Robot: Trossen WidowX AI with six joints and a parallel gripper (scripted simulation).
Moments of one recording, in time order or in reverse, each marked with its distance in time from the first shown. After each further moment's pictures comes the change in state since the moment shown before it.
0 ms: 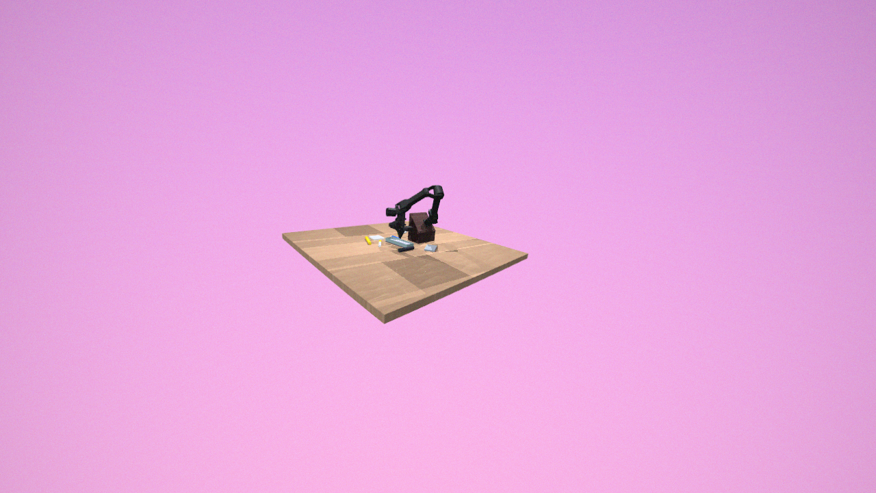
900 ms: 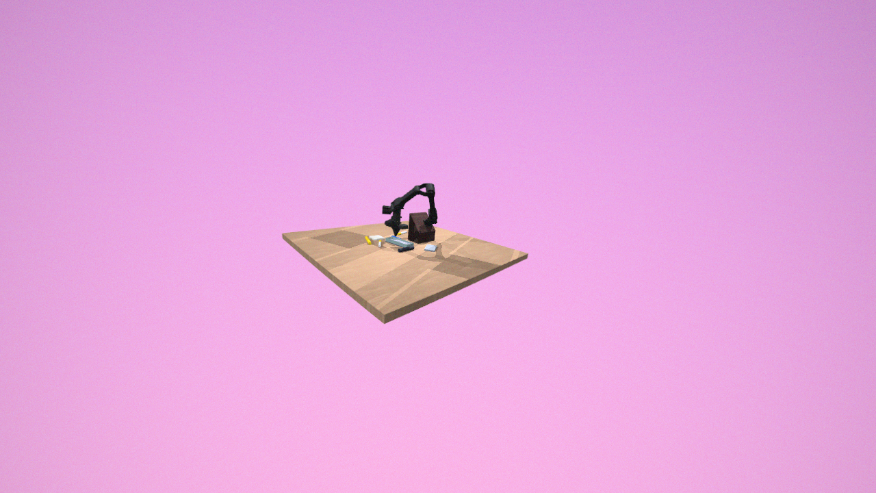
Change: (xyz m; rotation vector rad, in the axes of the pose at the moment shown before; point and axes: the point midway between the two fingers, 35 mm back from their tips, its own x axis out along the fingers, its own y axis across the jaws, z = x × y) arm -0.002 -0.057 -0.012 -0.010 -0.006 -0.006
